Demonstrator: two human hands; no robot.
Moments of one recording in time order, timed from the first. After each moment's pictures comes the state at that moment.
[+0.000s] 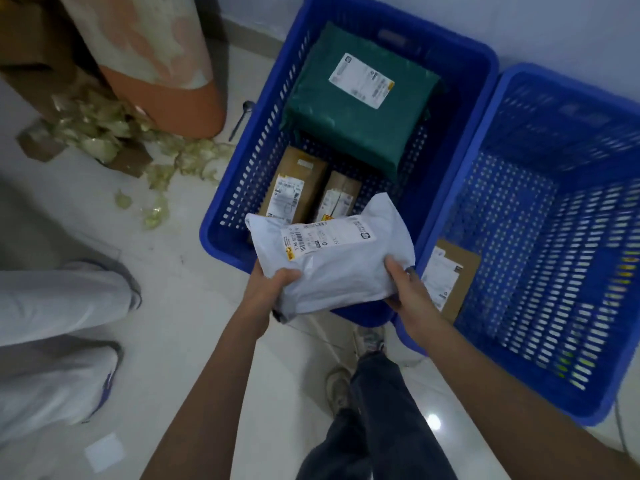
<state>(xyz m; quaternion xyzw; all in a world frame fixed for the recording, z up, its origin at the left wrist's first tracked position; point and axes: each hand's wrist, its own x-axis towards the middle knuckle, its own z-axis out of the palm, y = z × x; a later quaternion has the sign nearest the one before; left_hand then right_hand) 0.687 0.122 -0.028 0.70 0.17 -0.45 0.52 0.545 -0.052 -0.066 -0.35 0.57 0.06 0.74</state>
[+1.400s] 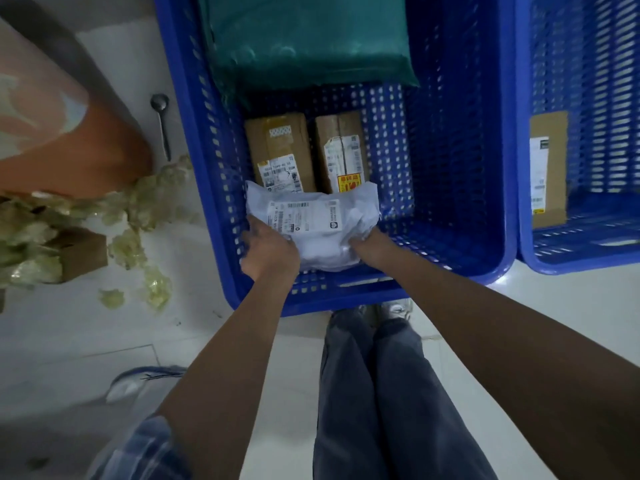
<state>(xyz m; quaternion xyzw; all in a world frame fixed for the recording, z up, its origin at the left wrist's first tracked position) 0.839 0.106 -0.182 0.88 -0.20 -0.40 -0.14 0.693 0.042 -0.211 -0.43 0.63 0.21 0.61</state>
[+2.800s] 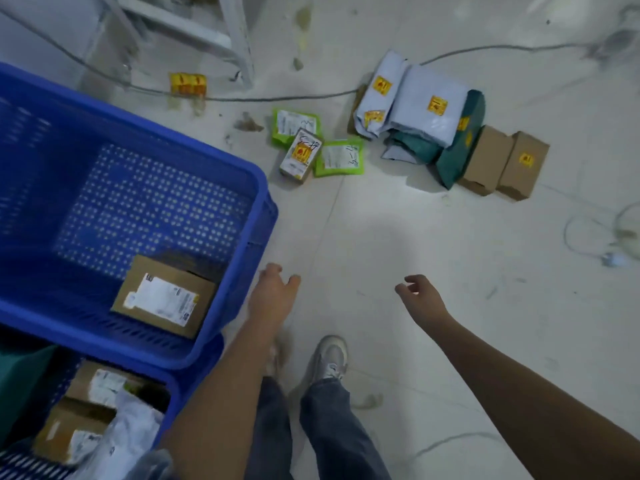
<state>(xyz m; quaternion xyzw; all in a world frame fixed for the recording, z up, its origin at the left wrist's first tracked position) 0.304 -0.003 -0.069 0.59 -0.63 -0.47 -0.18 0.122 0.164 -0.066 -0.04 0.88 -0.18 0.45</state>
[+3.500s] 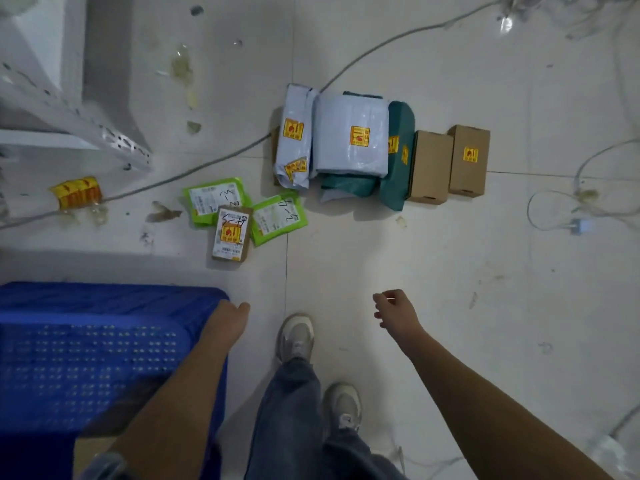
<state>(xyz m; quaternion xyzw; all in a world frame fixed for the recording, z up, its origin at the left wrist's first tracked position) 0.128 -0.144 -0.153 0.60 -0.59 -0.44 -0.31 -0.022 0.091 -0.121 0.23 0.82 -0.29 0.44</state>
